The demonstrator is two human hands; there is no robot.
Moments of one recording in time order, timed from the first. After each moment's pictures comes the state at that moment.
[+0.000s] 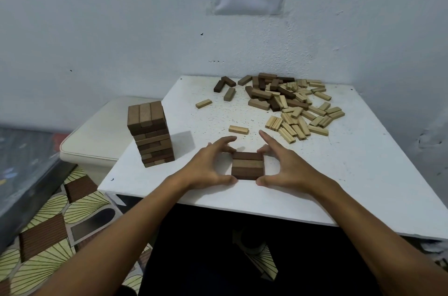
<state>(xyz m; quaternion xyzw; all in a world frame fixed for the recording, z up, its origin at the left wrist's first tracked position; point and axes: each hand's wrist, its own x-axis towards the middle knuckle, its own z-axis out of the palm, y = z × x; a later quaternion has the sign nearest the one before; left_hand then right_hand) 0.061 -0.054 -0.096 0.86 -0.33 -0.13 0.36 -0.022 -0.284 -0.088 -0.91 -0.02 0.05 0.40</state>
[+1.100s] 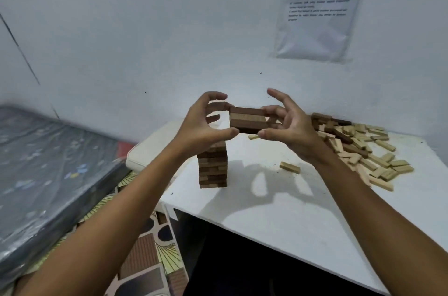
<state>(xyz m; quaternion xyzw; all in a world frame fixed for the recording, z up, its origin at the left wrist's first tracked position) 0.076 0.034 0.041 0.79 -0.24 0.12 0.55 0.073 -0.194 0.027 -0.75 -0.19 -0.08 0.63</state>
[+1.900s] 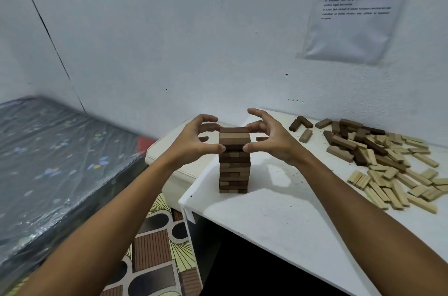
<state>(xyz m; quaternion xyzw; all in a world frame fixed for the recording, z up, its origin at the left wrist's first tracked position) 0.109 0.107 0.003 0.83 -0.13 0.03 0.54 0.134 -0.129 -0.003 -0.81 -0.20 0.03 0.55</state>
